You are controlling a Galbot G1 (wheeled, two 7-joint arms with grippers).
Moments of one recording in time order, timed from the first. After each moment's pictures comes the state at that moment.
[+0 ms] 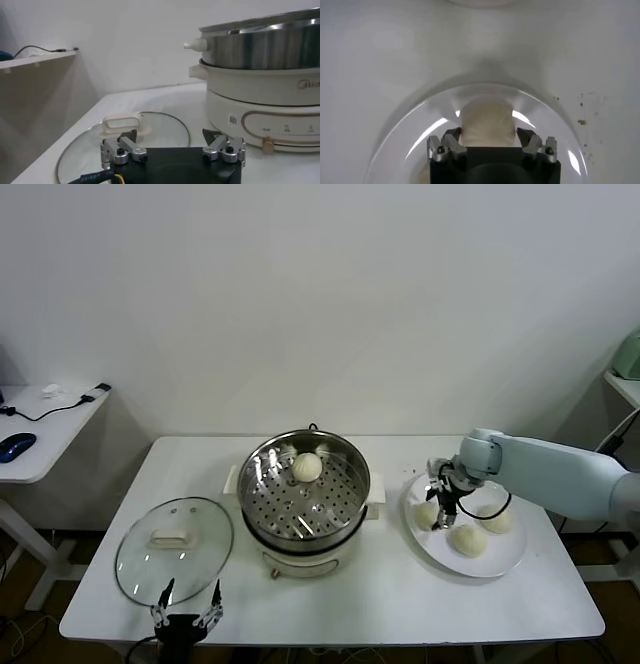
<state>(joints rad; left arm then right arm) 1.76 -1.46 -0.57 -1.90 -0.01 -0.09 -0.09 0.33 0.87 -1.48 1.09 0.47 -0.26 -0.82</state>
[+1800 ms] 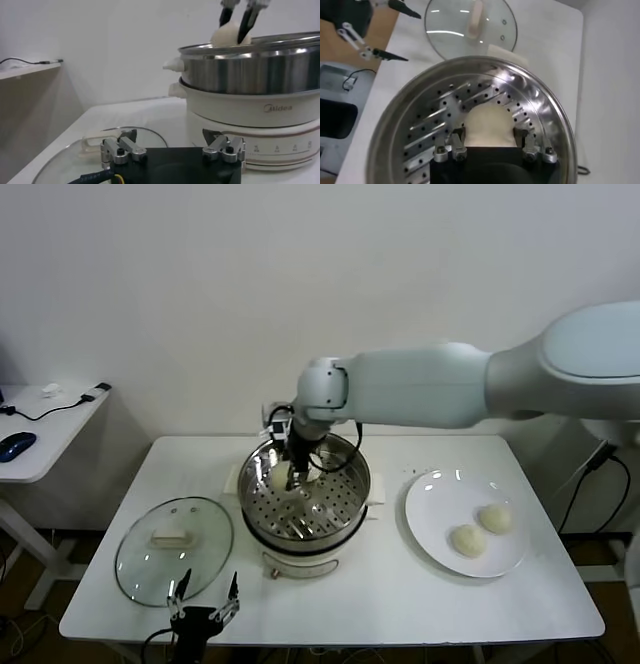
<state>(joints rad) 1.77 -1.46 -0.51 -1.97 0.02 -0.08 -0.09 0.75 1.46 -1.66 1.24 1.04 -0.48 -0.64</state>
